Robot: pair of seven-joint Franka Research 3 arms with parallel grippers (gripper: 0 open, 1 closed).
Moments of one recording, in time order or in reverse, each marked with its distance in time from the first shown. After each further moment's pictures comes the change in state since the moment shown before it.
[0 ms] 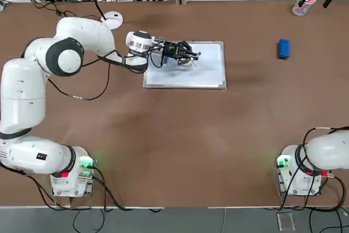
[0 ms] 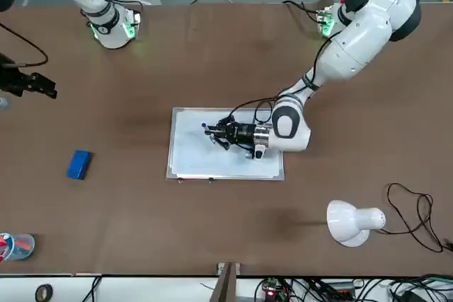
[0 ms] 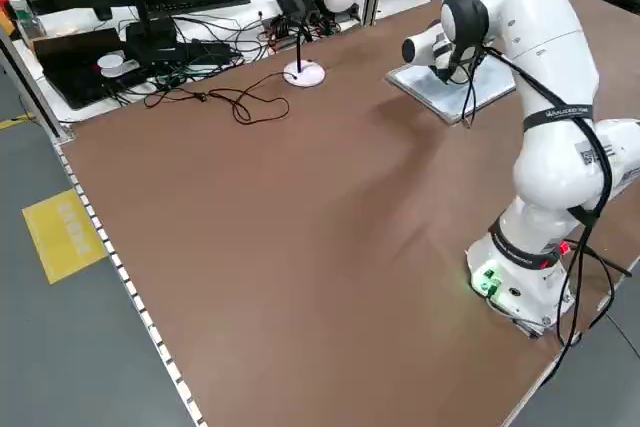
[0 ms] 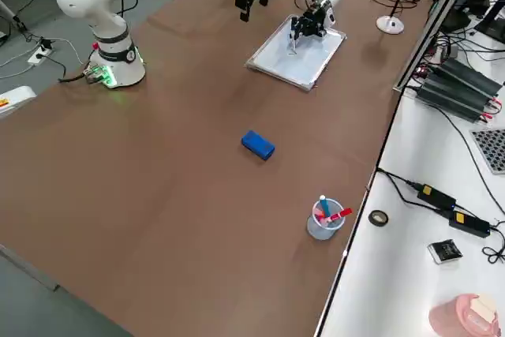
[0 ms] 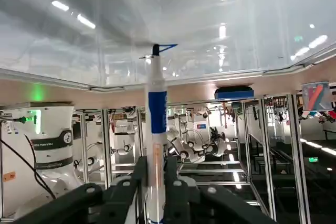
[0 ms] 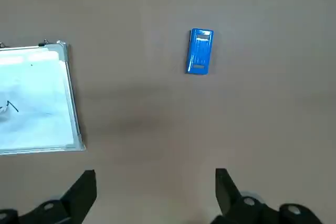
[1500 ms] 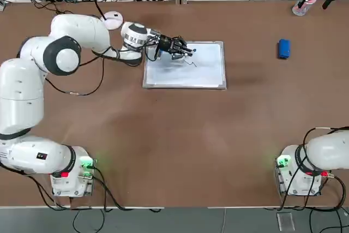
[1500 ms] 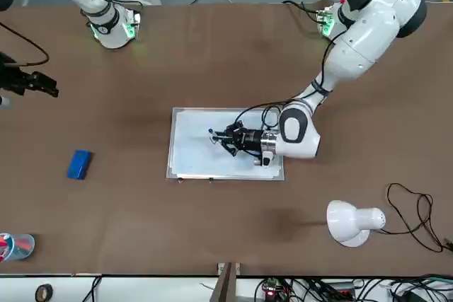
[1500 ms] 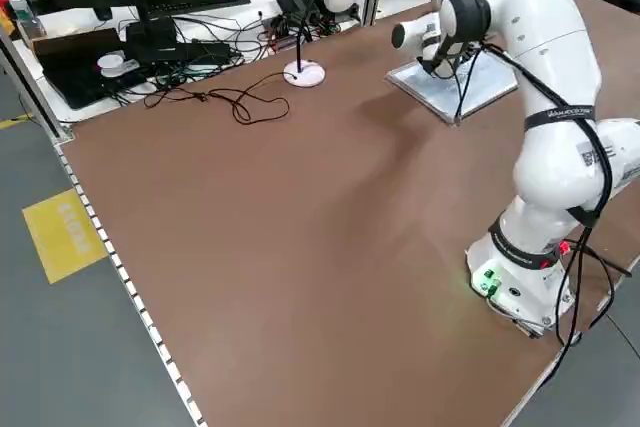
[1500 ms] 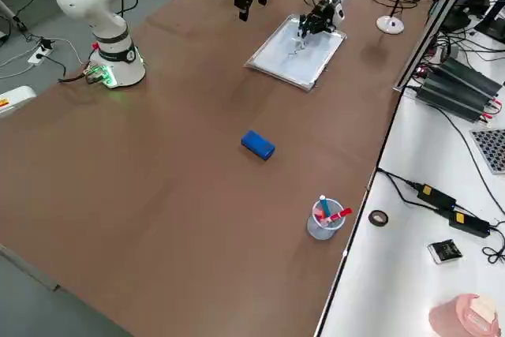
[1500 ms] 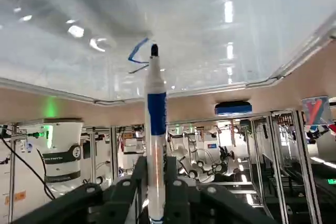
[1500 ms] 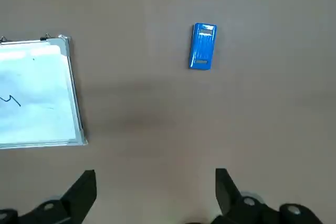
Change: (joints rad) left arm 0.008 -0.040 0.042 0.045 0.179 -0.007 -0.142; right arm 0.000 0.000 0.000 0.000 0.012 -0.018 -0.008
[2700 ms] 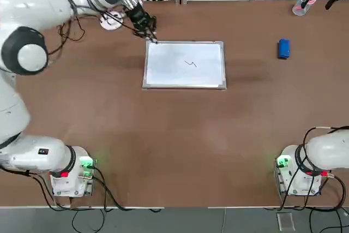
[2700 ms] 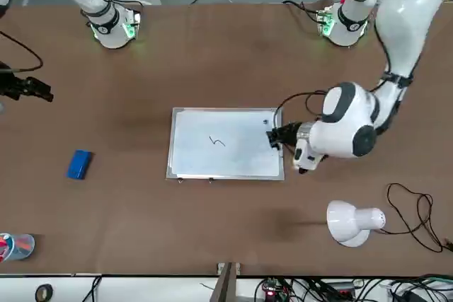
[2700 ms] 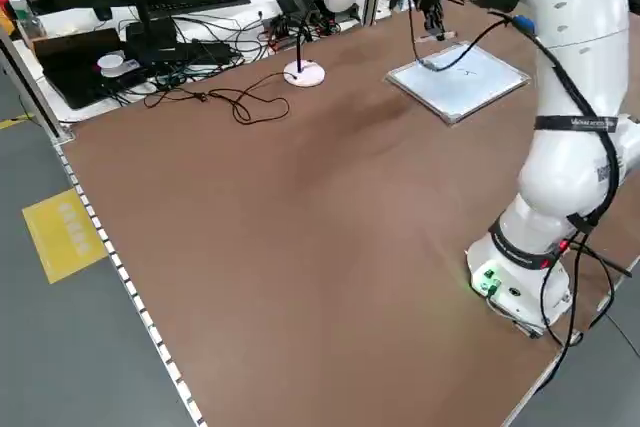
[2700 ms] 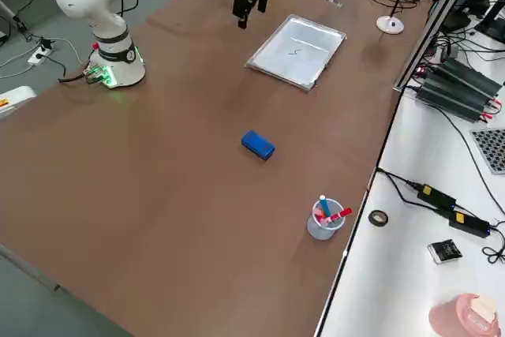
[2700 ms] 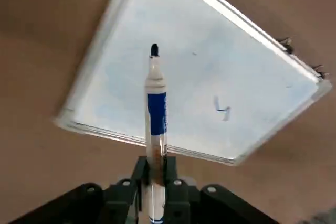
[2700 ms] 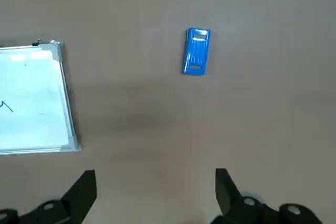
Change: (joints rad) left arm 0.162 -0.357 0.004 0.010 0.989 -0.361 -0.027; right arm -0.041 0.038 -0.008 -0.013 0.001 0.054 -0.052
